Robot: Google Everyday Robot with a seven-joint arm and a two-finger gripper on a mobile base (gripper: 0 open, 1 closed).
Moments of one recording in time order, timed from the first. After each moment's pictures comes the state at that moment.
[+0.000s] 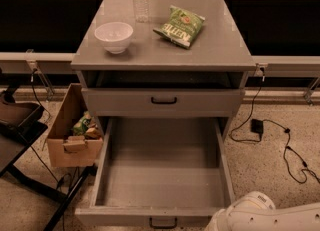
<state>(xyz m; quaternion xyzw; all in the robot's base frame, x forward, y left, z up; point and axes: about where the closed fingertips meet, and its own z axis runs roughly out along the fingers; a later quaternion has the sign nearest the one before) 0.327 -0.165 0.401 -0.50 0.86 0.10 0.10</state>
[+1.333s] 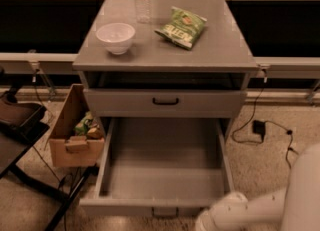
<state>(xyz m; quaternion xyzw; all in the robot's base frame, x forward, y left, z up) 0.354 -0.126 0.290 -0.52 0.84 0.16 0.08</state>
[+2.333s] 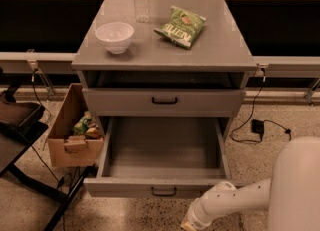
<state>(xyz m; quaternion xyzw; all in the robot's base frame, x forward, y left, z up) 0.398 -0.105 0.276 -0.54 0.82 0.16 0.10</state>
